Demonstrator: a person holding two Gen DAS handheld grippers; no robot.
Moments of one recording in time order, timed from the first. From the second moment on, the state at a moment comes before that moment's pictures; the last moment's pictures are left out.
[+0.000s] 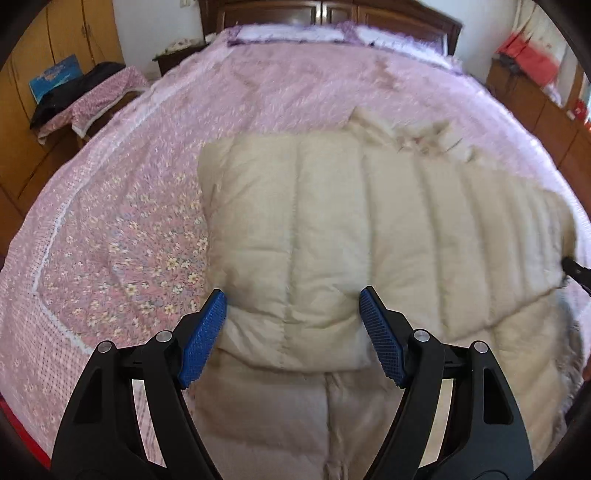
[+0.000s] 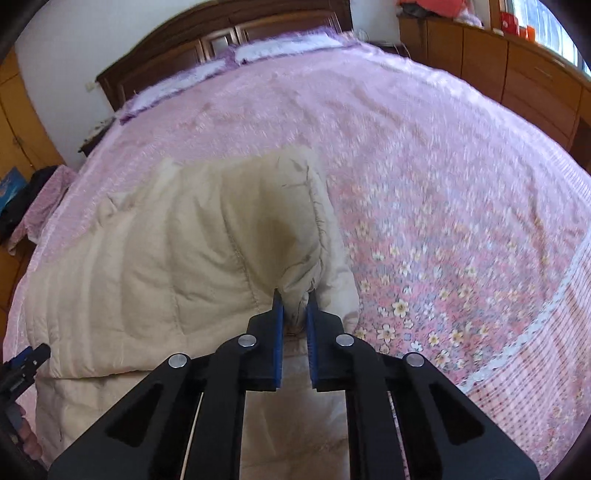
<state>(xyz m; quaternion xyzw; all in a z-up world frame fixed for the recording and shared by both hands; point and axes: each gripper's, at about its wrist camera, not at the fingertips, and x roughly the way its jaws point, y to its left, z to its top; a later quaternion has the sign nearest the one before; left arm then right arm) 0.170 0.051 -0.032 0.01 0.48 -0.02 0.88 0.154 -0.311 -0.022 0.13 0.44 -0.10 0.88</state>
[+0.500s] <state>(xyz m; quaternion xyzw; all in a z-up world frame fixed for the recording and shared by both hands) 0.176 0.049 -0.040 0.03 0.48 -0.03 0.88 0.144 -0.318 -0.021 0.14 0.43 -0.05 0.89</state>
